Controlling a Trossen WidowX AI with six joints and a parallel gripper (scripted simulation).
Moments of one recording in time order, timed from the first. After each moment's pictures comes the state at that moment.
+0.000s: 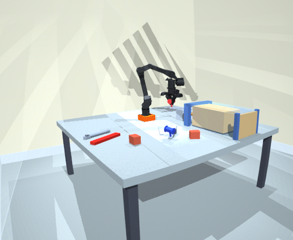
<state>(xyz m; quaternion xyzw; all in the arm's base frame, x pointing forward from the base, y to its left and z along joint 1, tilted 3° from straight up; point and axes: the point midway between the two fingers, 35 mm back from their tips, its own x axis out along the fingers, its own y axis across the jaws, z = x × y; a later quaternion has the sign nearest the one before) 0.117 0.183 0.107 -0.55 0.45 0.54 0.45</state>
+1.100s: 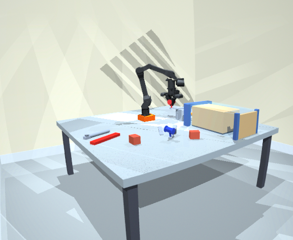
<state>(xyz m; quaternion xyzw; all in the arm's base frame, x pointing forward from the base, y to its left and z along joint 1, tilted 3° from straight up) 0.145 0.159 0.108 -0.55 0.45 0.54 0.45</state>
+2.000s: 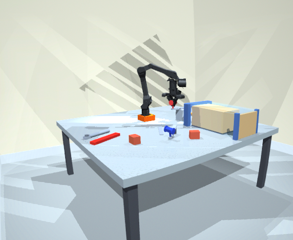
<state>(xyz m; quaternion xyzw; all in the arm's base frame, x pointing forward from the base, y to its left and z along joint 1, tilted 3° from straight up) 0.176 0.148 0.110 -0.56 0.45 0.54 0.44</state>
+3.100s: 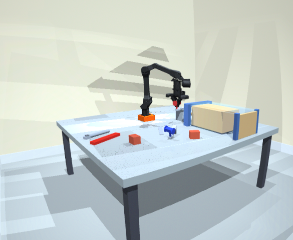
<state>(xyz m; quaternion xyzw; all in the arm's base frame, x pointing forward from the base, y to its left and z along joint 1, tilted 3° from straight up) 0.219 0.149 0.112 -0.56 0.46 0.53 0.45</state>
